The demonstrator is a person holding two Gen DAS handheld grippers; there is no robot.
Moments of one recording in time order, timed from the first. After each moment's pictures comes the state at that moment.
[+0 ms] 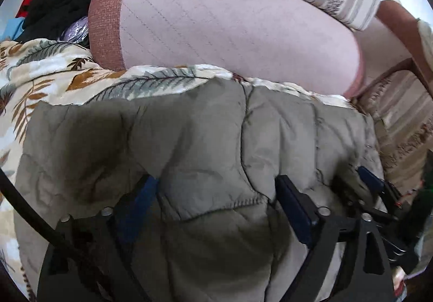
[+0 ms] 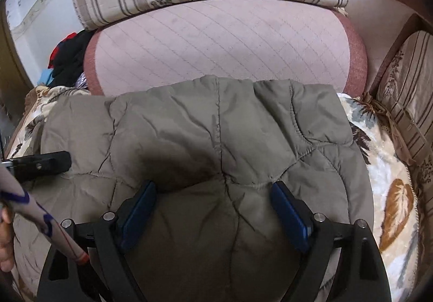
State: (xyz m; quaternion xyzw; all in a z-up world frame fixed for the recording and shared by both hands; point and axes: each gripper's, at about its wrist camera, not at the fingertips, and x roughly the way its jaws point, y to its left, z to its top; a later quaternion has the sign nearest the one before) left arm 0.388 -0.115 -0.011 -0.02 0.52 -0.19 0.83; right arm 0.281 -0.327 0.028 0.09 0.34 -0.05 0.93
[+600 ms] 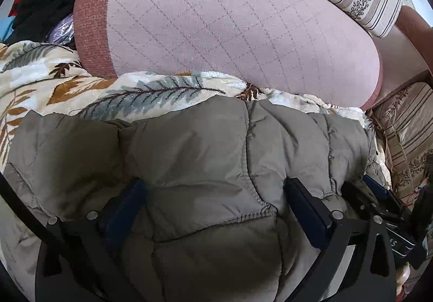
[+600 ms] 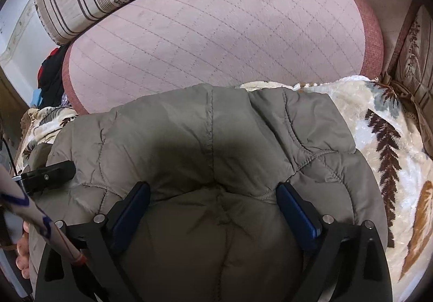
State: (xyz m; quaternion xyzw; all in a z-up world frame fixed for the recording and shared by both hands) left arm 0.442 -0.128 -0.038 -0.03 0.53 -0.18 0.83; right arm 0.335 -0.356 0.012 0.14 0.37 -0.04 0.92
